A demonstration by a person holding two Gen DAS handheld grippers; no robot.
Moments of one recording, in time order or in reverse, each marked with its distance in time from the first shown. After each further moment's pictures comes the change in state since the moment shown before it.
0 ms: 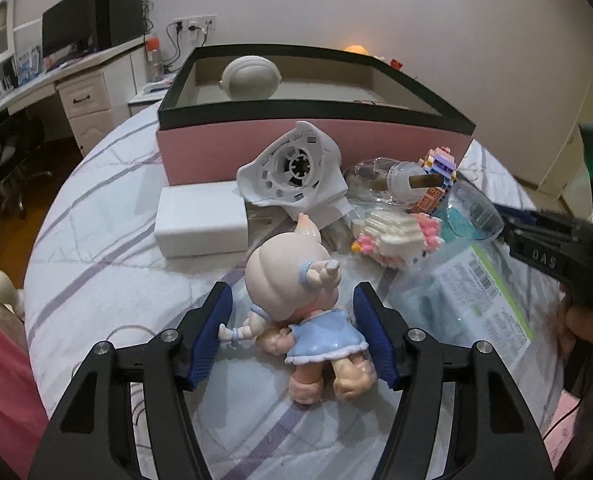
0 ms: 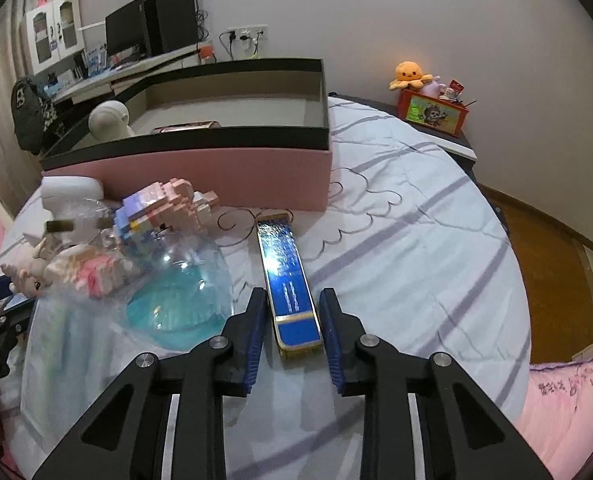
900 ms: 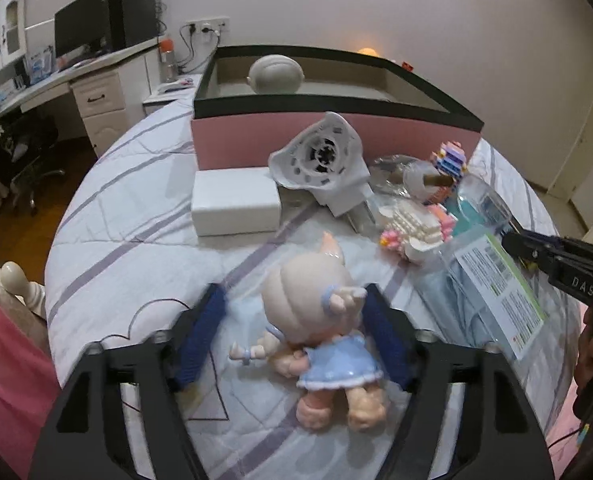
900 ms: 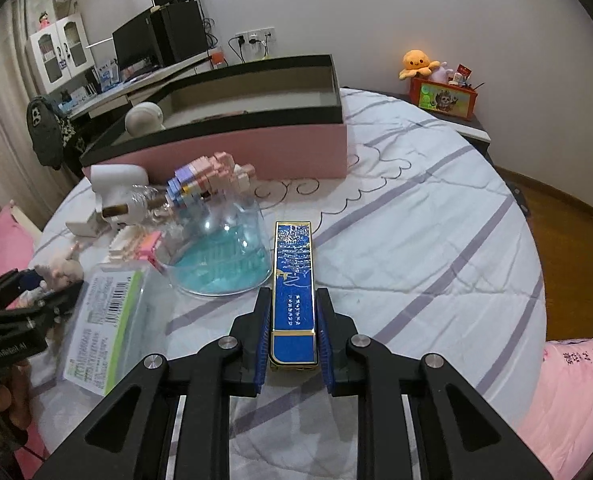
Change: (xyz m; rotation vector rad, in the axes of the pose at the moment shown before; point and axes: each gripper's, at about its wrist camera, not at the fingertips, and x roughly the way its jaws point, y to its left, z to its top) left arm -0.014 0.010 -0.016 -0.035 -0.027 0.030; right arm -0.029 0.001 -0.031 0.087 -0.011 0.099
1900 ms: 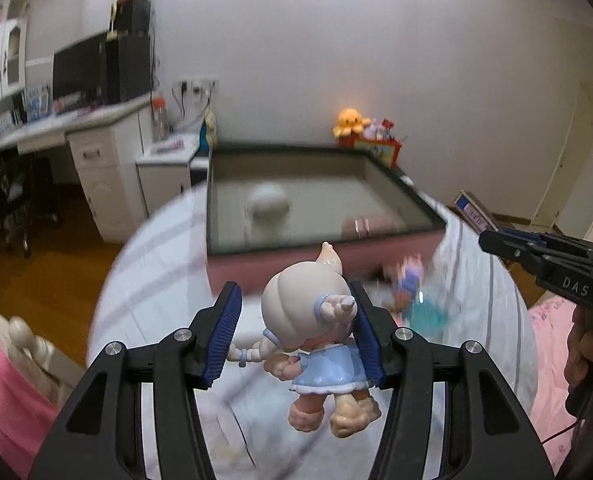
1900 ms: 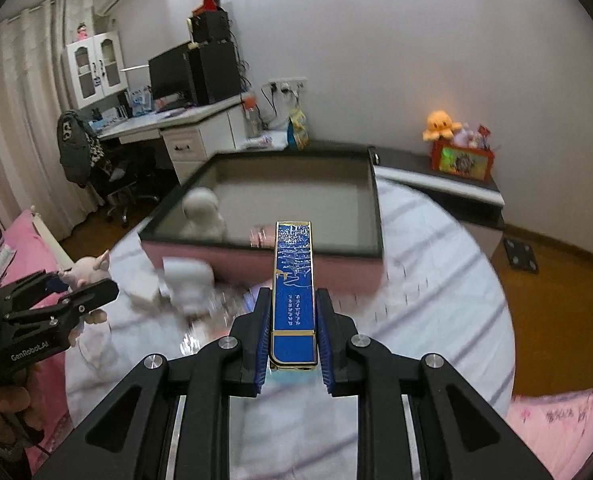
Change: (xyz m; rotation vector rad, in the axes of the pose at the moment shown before) left arm -0.064 0.005 0.070 0.037 -0.207 -0.047; right arm -0.058 0.040 0.076 -0.098 -0.178 0.066
